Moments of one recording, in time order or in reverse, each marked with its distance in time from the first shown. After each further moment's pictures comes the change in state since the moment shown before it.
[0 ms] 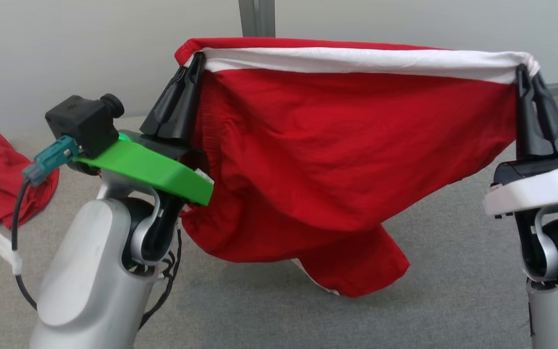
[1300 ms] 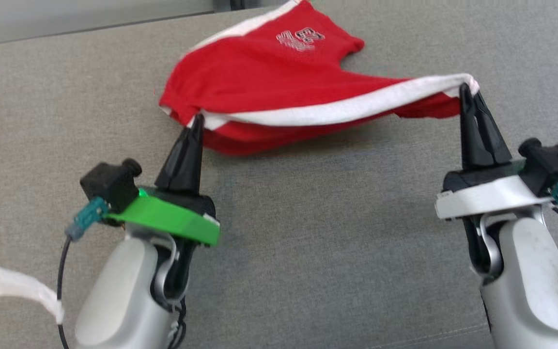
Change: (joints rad) left arm 0.055 -0.055 -0.017 0.344 0.025 -0.102 -0.283; right arm -0.111 0.041 0.095 0.421 0.046 0.000 -0.331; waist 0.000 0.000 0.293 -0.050
